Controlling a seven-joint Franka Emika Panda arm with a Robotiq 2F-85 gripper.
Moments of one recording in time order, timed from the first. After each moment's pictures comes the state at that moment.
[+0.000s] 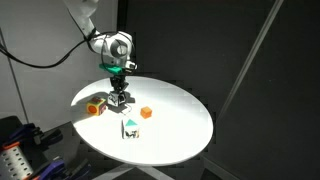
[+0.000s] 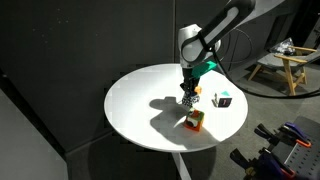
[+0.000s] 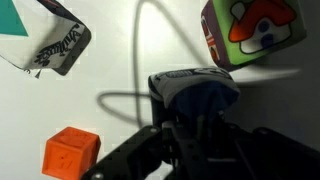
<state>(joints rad) 0.12 0.57 0.01 -1.85 -0.08 2.27 0.16</state>
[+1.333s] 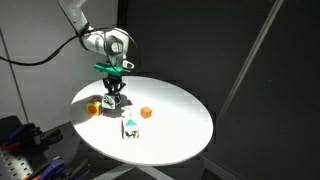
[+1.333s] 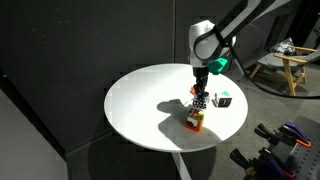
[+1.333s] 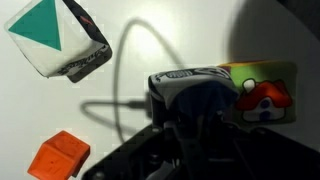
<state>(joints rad) 0.09 0.42 0.01 -2.05 -0.09 2.29 -0.14</state>
